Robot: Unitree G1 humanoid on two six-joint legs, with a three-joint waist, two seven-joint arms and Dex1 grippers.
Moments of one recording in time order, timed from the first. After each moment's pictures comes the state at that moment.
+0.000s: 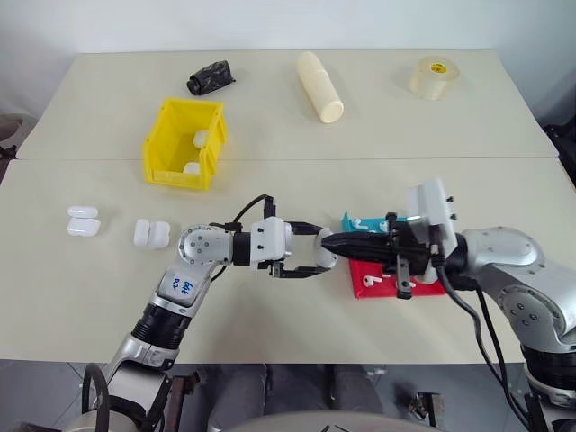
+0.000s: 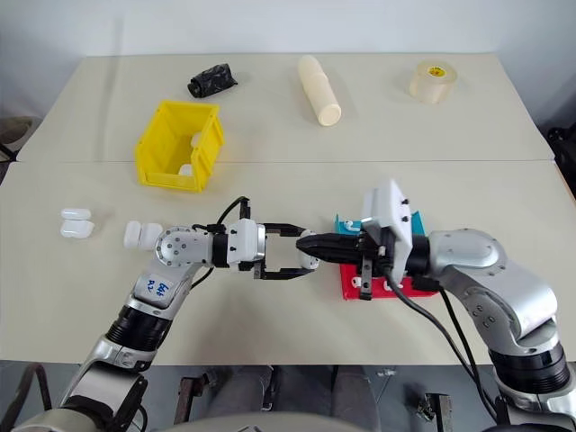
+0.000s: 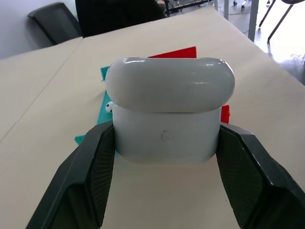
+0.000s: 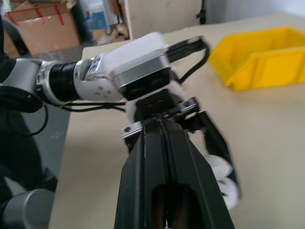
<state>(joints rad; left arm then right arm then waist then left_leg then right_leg) -0.48 0.36 -0.26 0.01 -0.16 -0.04 -1.04 -0.34 -0.72 0.01 -0.57 0.81 0.68 0.90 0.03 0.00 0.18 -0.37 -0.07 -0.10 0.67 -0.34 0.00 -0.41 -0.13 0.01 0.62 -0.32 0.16</state>
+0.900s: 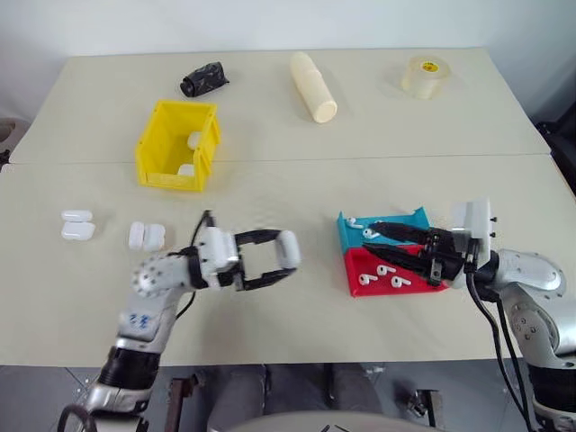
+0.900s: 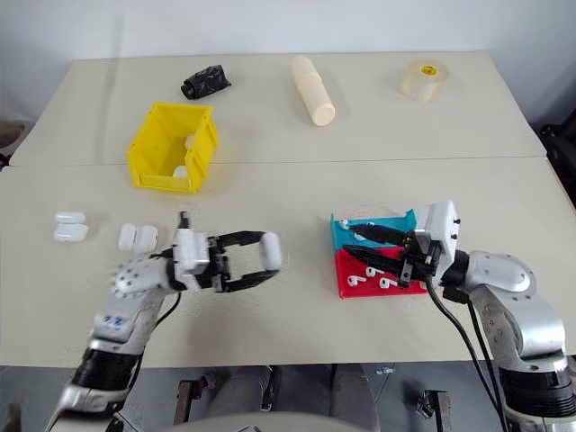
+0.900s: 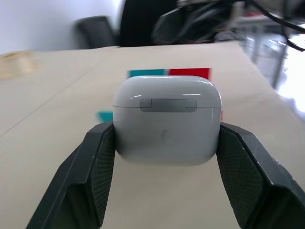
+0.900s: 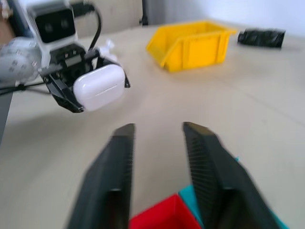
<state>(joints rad) -0.16 0.43 0.00 -0.15 -0.39 -0.02 -0.99 -0.10 -0.65 -0.17 -0.36 0.66 0.31 1.04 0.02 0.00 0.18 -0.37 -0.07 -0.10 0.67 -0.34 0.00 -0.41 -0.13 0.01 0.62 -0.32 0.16</state>
